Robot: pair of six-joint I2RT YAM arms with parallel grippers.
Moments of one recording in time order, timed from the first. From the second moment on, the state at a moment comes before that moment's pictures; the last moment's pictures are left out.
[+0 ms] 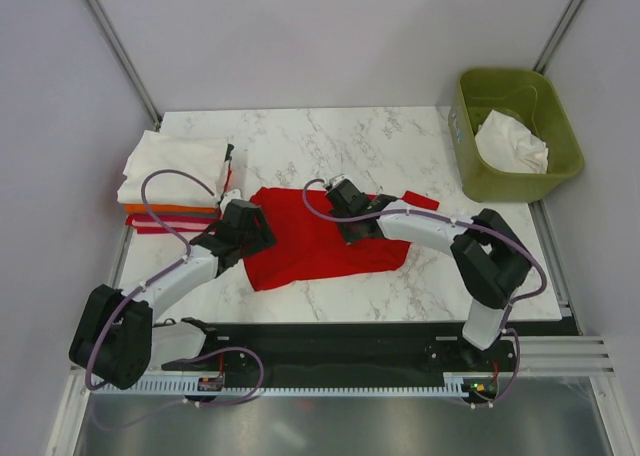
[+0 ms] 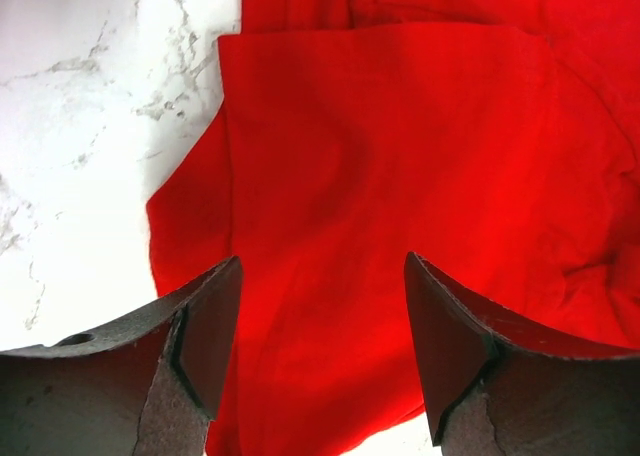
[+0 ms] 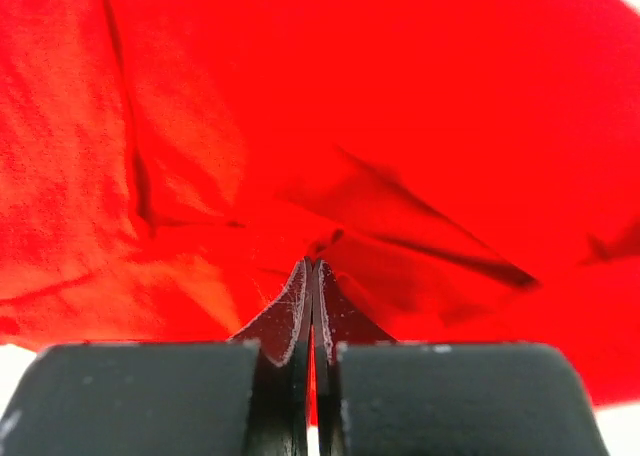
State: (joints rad) left arm -0.43 1.20 0.58 -0.23 -0.21 -0.72; right arm 0.79 1.81 1.20 -0.42 0.21 0.29
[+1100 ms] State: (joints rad) left arm -0.40 1.44 0.75 -0.24 -0.45 -0.70; right arm 0.67 0.43 0.31 -0.32 0.68 0.90
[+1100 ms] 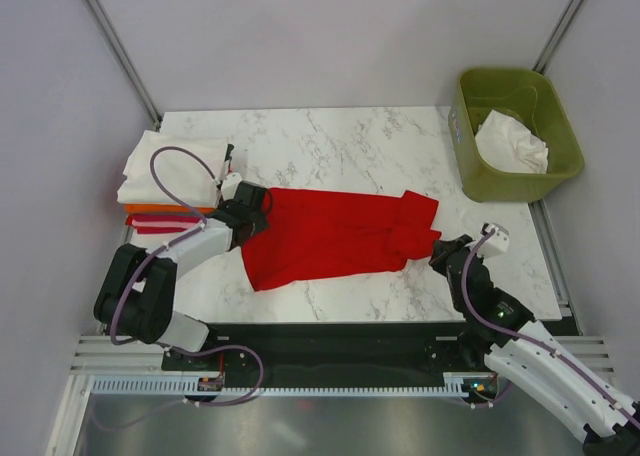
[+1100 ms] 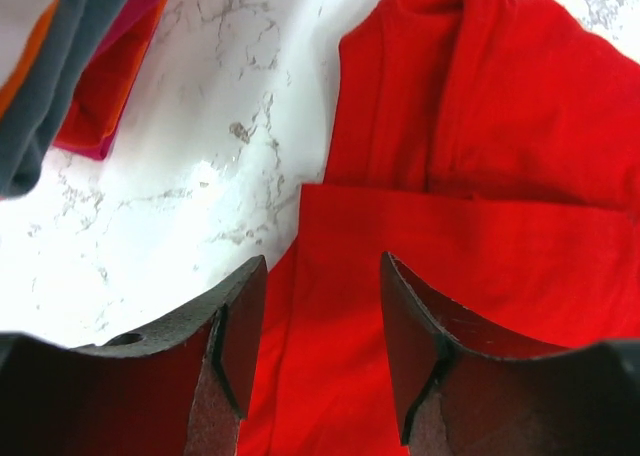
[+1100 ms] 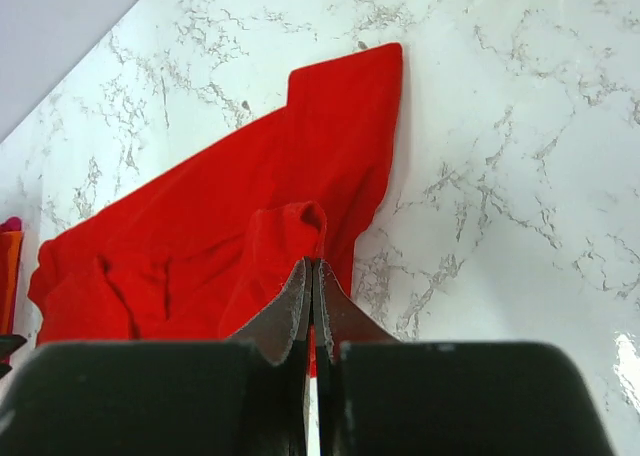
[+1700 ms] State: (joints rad) left arm -0.38 1.59 0.79 -0.18 -0.44 -0.72; right arm 0.67 0.50 0.31 -0.33 0.69 0.90
